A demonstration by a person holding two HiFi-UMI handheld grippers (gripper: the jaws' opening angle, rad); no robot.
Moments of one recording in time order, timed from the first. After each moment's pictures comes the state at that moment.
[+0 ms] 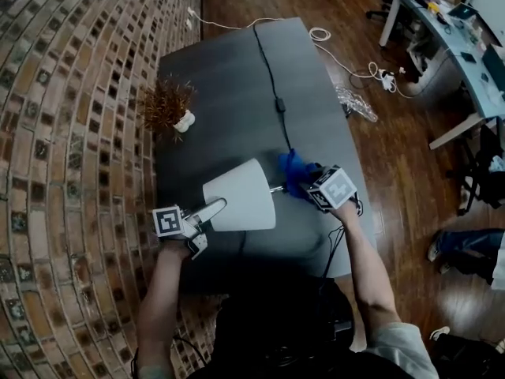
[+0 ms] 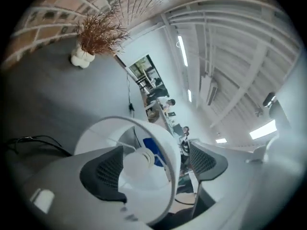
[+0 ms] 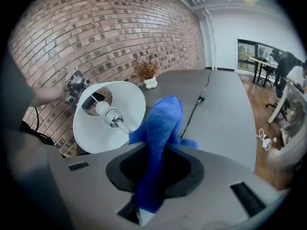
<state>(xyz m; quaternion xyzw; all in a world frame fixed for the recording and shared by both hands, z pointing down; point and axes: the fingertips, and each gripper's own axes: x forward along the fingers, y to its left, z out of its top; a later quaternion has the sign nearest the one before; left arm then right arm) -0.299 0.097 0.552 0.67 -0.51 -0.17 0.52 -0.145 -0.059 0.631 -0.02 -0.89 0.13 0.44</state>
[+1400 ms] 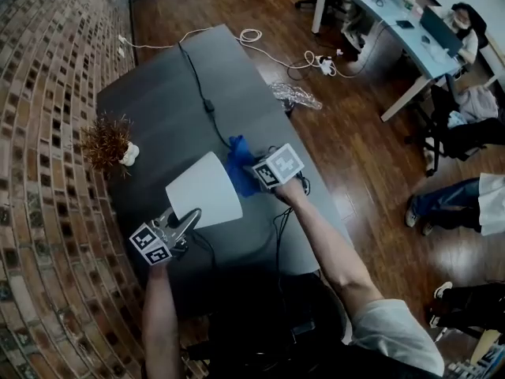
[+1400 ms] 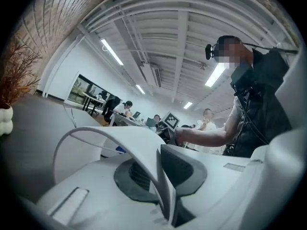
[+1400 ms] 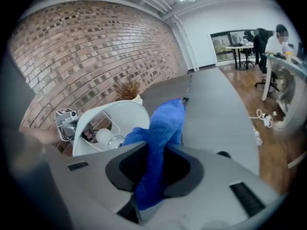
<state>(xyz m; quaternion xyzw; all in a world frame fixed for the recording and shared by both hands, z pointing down) -0.248 0.038 0.539 0.88 -0.43 -0.04 0.21 -0.177 -0.122 0.622 0.06 -0.89 0.24 0.37</state>
